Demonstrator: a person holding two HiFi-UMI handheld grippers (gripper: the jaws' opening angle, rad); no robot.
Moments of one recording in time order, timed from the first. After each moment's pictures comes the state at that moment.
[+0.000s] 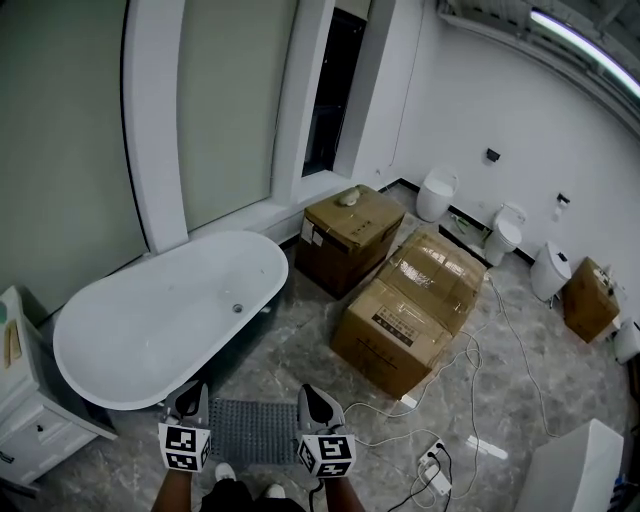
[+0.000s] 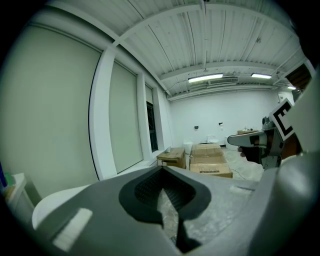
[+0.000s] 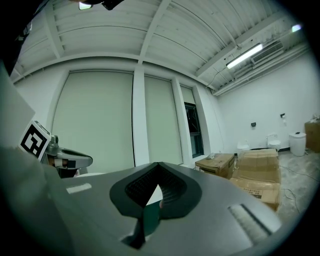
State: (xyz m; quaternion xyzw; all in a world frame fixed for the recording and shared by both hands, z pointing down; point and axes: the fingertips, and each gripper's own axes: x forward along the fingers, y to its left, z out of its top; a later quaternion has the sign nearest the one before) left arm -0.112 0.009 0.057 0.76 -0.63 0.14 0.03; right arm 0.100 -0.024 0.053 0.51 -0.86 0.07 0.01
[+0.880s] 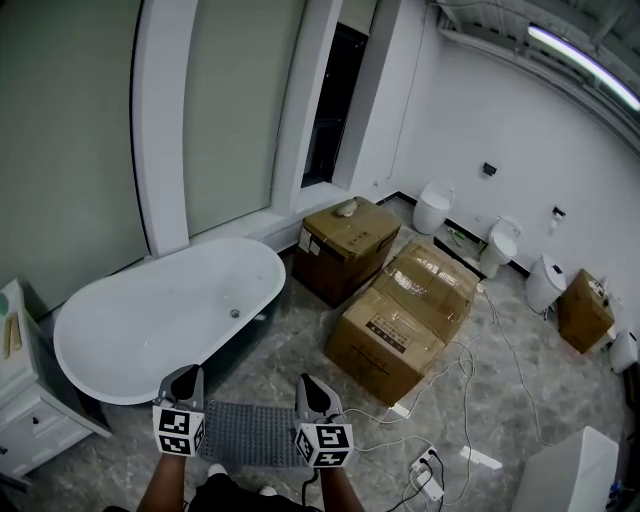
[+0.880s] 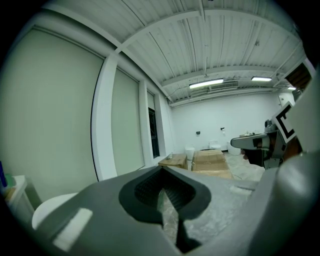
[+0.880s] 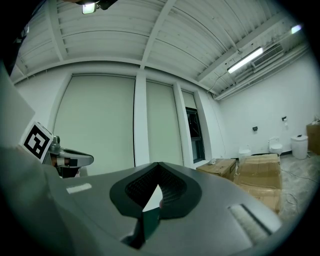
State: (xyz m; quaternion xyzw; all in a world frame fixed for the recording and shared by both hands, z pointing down) left arm -0.116 0.009 0.022 0.76 -0.64 0.11 0.01; right arm 0.104 -0.020 0.022 0.50 -0.86 0.05 -0.01
